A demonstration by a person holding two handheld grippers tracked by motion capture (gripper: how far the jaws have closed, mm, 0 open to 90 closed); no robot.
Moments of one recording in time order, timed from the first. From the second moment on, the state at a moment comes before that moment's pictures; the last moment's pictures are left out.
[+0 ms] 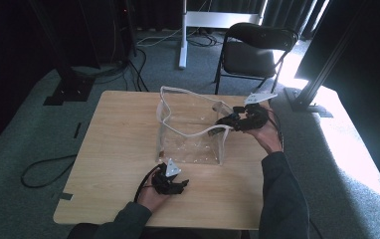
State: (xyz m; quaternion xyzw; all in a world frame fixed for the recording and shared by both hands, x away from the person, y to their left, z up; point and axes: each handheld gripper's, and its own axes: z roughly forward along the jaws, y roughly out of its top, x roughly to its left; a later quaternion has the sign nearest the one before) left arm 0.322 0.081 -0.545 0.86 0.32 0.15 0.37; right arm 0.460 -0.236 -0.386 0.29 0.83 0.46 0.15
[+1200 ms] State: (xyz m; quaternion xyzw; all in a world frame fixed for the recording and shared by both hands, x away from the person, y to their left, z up) left arm 0.322 0.081 -0.545 0.86 0.32 0.15 0.37; right arm 0.380 -0.264 -0.522 0.42 0.78 0.42 0.20
